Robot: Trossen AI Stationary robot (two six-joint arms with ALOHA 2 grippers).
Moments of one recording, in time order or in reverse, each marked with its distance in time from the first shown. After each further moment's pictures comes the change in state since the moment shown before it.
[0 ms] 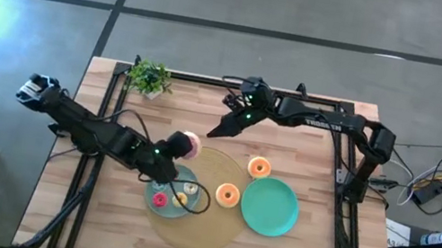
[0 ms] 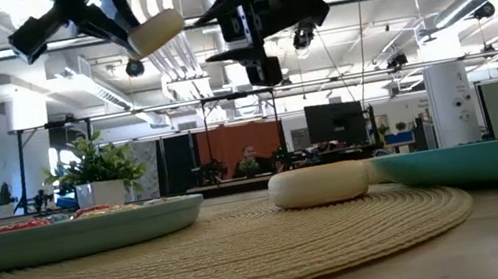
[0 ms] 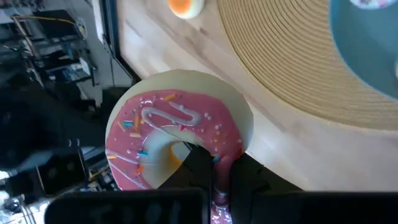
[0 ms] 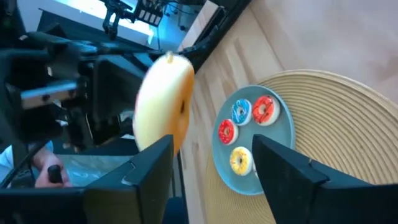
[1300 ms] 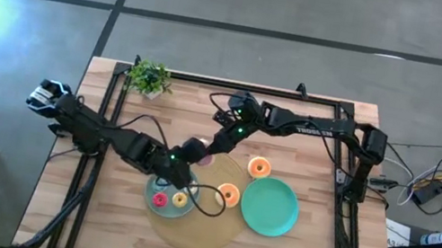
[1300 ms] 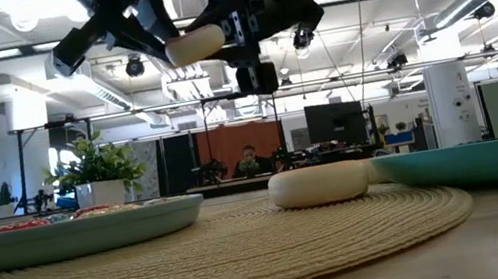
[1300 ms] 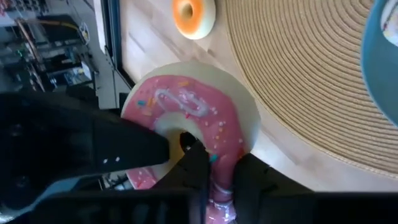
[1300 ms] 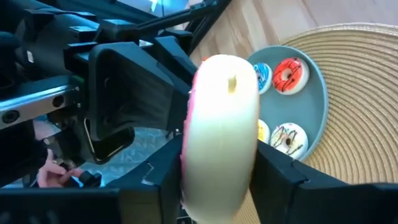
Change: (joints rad) left arm 0.054 0.123 0.027 0.171 0.037 0.053; right arm 0.095 0.059 0.007 -0.003 -0.030 -0.013
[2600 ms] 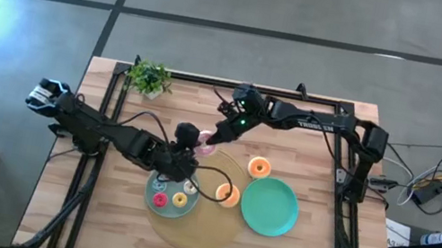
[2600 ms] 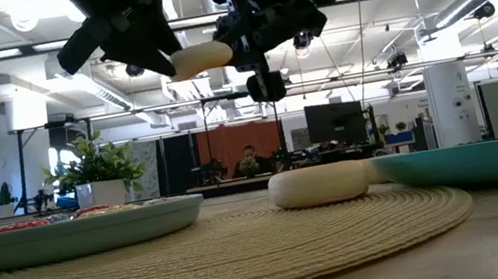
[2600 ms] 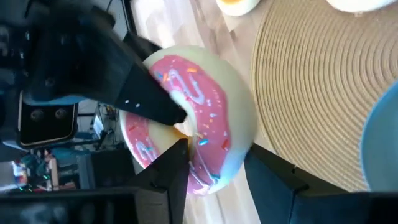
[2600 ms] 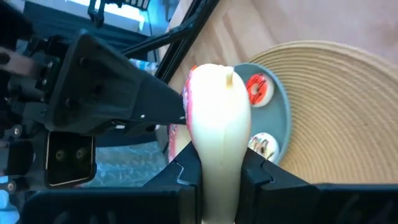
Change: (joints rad) left arm 0.016 -0.012 -0.012 -0.049 -0.027 -0.533; right arm -0.082 -0.001 0.000 -0.033 0.027 0.022
